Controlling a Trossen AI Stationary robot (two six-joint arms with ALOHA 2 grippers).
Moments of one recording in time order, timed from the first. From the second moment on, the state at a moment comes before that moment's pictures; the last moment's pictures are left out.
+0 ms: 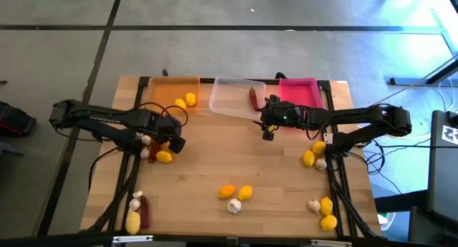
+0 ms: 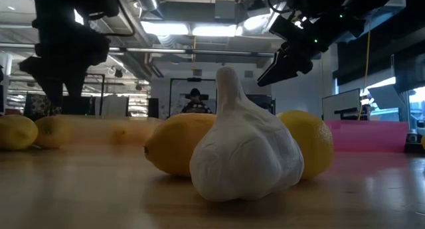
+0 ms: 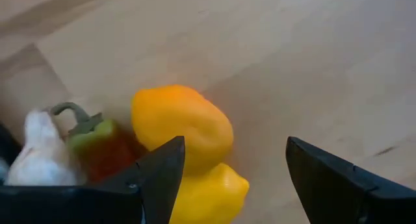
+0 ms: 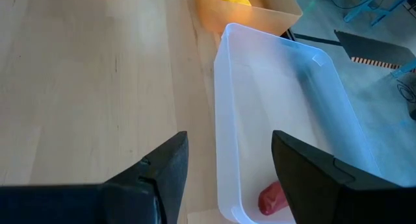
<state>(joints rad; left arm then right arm) 0.01 1.08 0.72 -1.02 -0.07 -1.10 -0.18 1.29 0.72 -0.01 0.19 -0.29</state>
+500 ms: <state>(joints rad) -0.02 1.08 0.59 -0.97 -0.10 -1.27 -0.18 1.29 0.72 -0.01 0.19 -0.28</state>
